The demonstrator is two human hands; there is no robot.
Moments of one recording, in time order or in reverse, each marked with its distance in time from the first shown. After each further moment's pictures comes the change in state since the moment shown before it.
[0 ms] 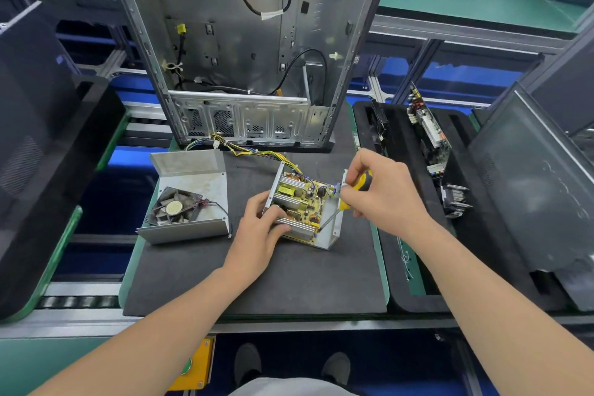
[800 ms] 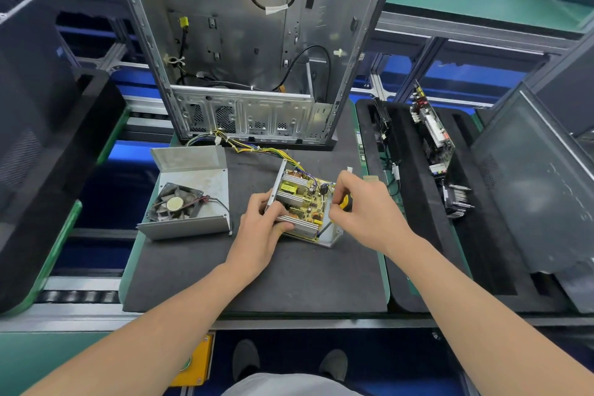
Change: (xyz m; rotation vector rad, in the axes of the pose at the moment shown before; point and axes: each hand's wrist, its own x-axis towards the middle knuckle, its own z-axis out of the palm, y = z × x) left_hand 0.002 0.009 -0.003 0.043 -0.003 -0.023; right_hand -0.009 0.016 0.034 -0.183 -0.125 -0.060
